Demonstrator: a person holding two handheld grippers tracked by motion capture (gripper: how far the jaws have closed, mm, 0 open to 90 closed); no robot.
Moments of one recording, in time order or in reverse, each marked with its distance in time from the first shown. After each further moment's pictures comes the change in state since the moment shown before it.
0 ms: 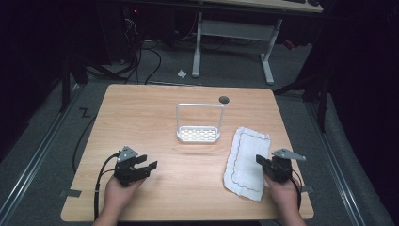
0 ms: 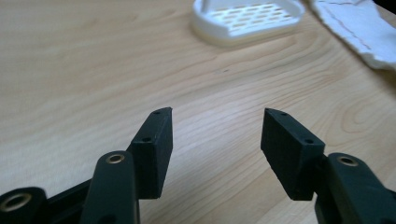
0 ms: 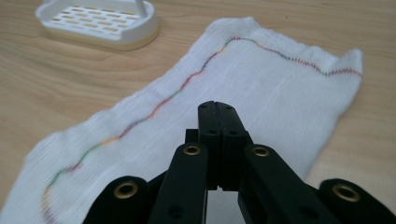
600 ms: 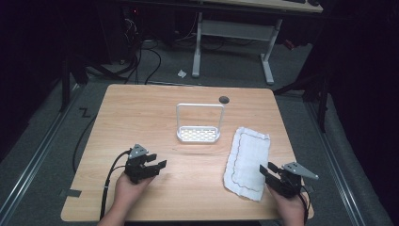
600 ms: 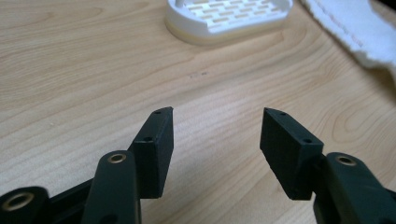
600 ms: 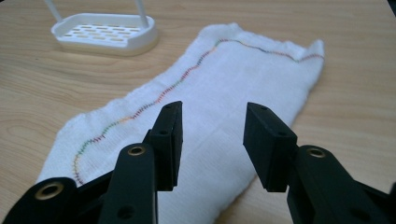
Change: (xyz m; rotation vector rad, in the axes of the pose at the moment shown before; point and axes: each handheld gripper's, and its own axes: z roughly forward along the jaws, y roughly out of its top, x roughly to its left) left arm -0.015 0.009 0.024 0.023 -0.043 0.022; right arm 0.007 -0.033 -0.041 -0.098 -0.049 0.062
